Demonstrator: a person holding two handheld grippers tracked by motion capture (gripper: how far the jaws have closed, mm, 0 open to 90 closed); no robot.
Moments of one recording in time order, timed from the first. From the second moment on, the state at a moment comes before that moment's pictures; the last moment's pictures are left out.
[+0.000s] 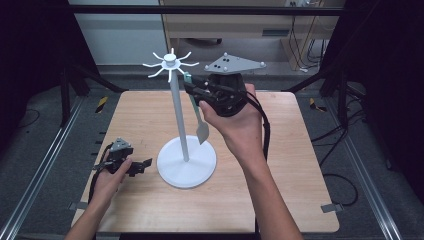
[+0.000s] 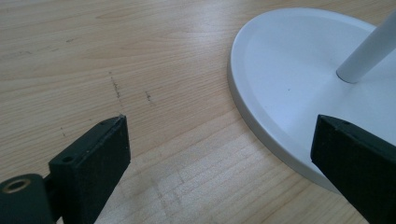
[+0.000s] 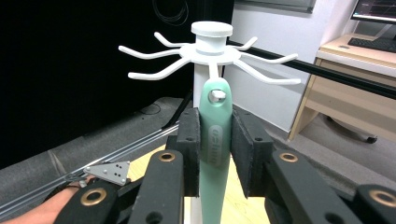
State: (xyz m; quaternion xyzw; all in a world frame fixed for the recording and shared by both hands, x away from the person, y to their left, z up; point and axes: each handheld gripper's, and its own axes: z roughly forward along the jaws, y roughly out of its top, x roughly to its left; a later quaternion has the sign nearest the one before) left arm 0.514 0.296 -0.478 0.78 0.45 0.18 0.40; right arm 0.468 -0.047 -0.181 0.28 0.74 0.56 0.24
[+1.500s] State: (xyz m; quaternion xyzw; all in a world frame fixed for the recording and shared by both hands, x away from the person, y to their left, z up) left arm 0.514 0.297 -0.479 0.78 0.45 0.18 0.40; right arm 0.473 -0.113 -0.208 0.39 0.73 0.46 0.33
